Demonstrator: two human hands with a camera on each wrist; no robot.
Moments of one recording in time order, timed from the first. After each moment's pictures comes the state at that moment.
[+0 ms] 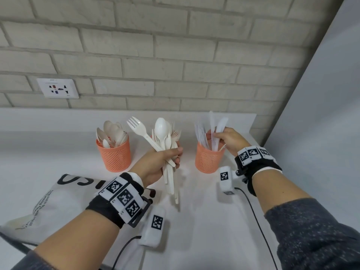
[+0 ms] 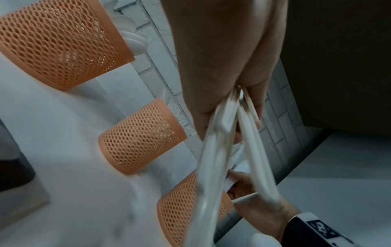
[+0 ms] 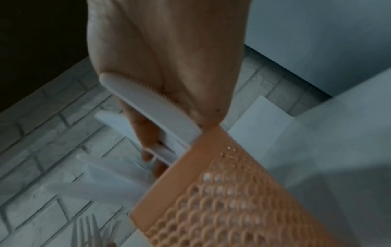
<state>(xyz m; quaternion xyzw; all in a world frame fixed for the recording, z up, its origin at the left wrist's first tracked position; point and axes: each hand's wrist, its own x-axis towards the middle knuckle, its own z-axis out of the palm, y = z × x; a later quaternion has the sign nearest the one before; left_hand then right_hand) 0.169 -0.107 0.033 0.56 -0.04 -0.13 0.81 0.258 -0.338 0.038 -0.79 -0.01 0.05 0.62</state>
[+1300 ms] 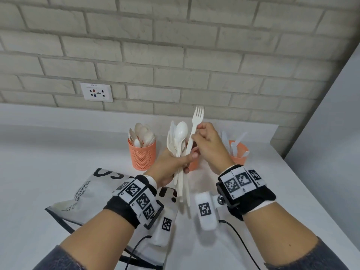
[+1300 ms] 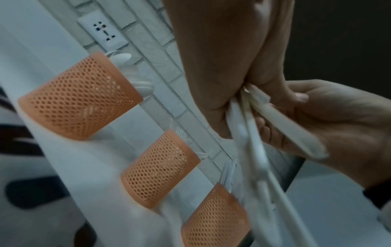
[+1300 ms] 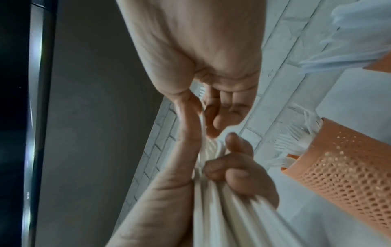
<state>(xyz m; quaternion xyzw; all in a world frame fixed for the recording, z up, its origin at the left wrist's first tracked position) 0.143 -0.074 0.042 0.59 -0.10 -0.07 0.80 0.164 -0.191 0.080 -0.77 -0.11 -0.05 0.62</state>
